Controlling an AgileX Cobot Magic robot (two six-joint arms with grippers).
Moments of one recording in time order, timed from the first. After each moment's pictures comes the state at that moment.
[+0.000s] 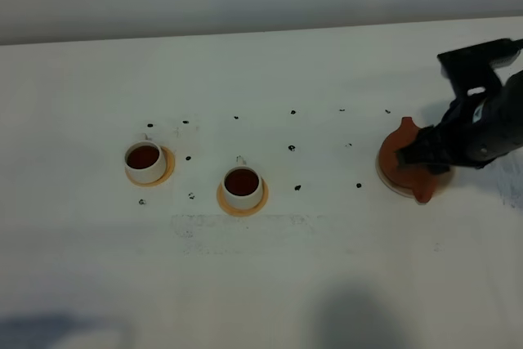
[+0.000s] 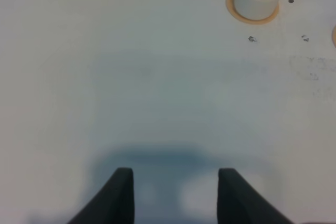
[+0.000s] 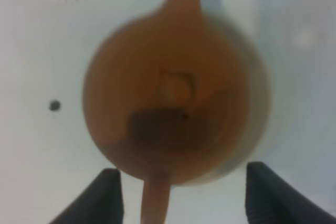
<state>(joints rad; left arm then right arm) 0.04 0.06 -0.45 -0.04 1.06 0.00 0.25 1.64 -0.94 -0.02 0.50 0.07</state>
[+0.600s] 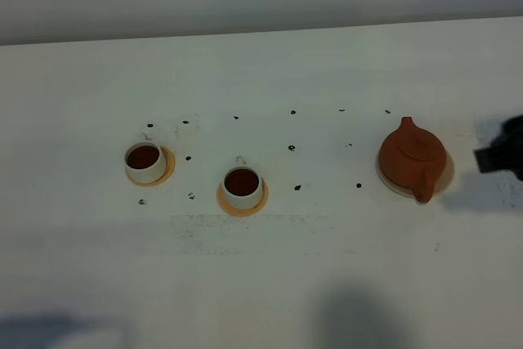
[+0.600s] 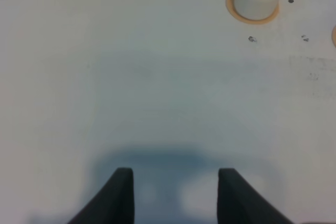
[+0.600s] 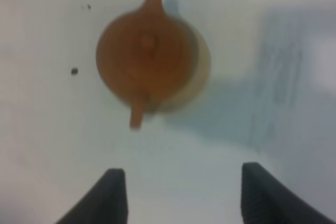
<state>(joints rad) 0.04 0.06 -0.45 -0.04 1.06 0.00 0.25 1.13 -0.89 -0.08 0.86 0.11</state>
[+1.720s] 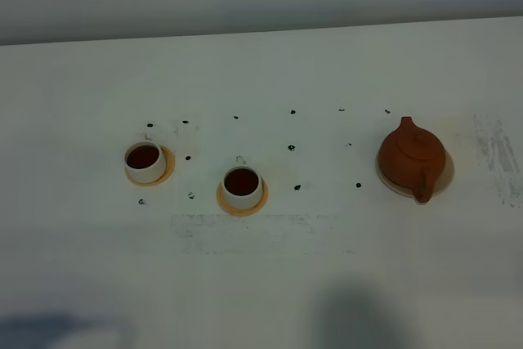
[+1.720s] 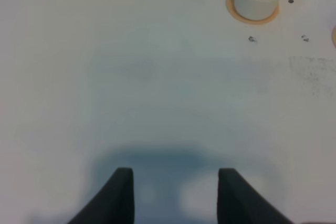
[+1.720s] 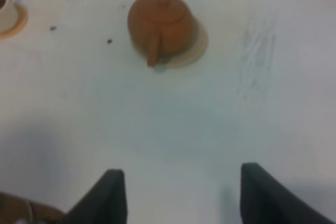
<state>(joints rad) 0.04 0.06 -0.45 -0.04 1.06 0.00 0.25 0.18 -0.50 0.00 1.07 -0.02</state>
